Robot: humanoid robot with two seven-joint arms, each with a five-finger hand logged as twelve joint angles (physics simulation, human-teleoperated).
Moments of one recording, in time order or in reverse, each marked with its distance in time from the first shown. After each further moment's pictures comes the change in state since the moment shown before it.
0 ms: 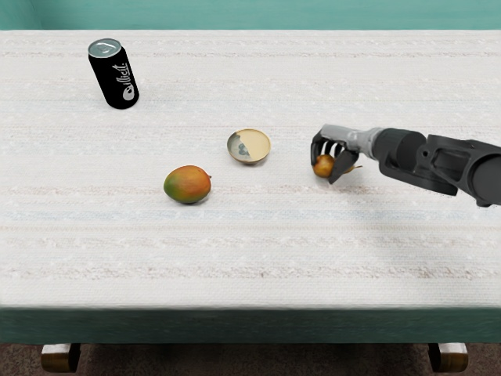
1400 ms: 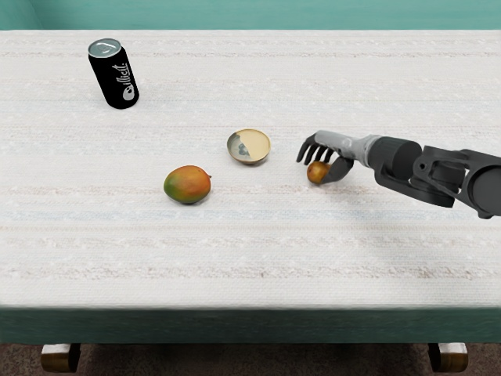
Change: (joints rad) left arm 0.000 0.000 0.000 0.000 0.000 0.000 0.000; right arm -0.035 -0.020 0.003 0.081 -0.040 -0.069 -0.008
